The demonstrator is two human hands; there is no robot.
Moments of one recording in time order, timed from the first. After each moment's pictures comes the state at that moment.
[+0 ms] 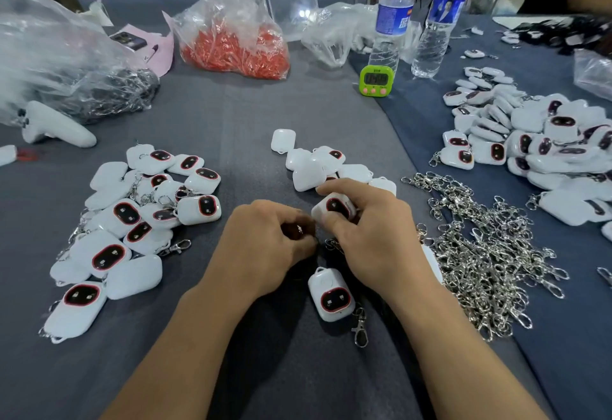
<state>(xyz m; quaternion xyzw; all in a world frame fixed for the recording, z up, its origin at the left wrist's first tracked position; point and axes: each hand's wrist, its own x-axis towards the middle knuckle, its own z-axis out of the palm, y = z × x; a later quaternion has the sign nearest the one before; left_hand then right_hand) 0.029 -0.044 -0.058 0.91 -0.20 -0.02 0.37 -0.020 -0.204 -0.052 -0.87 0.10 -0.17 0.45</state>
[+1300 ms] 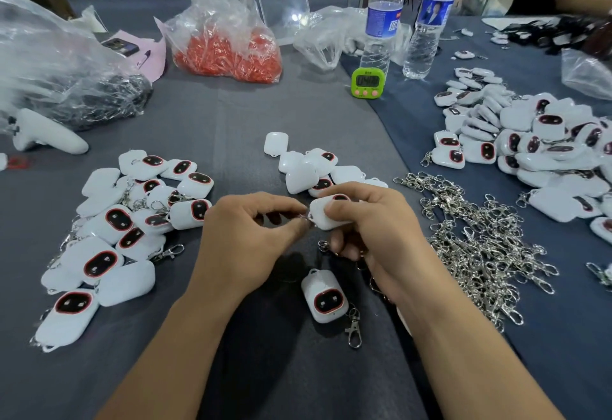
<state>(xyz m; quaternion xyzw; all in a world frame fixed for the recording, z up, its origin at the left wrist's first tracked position) 0.023 -0.045 -0.048 0.84 -0.19 0.07 0.51 -0.015 -0.211 -0.039 -0.63 0.16 -0.03 0.76</state>
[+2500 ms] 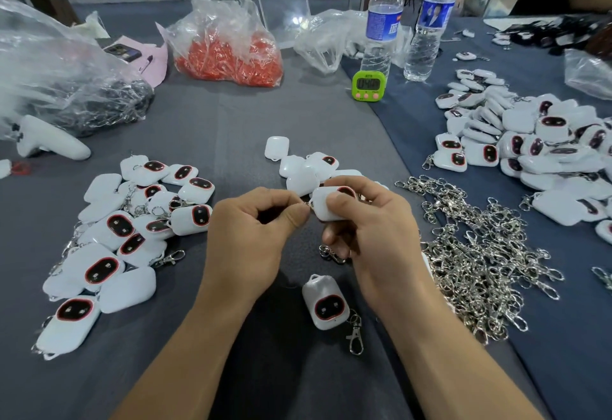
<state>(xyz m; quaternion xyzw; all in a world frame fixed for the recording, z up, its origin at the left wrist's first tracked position) 0.018 -0.056 -0.042 0.79 -0.16 0.09 0.58 -0.018 -0.197 -0.038 -0.54 0.14 -0.11 0.82</state>
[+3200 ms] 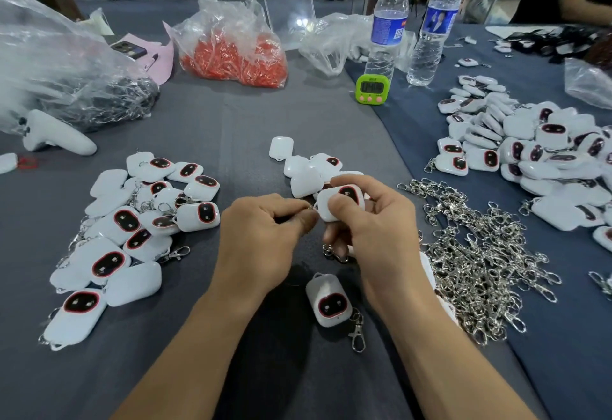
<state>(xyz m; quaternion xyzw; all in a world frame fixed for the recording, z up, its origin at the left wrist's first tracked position) 0.022 -0.058 -0.047 0.83 -0.17 0.07 0.53 -0.020 -0.194 -0.040 -0.62 0.14 -0.16 0.76</state>
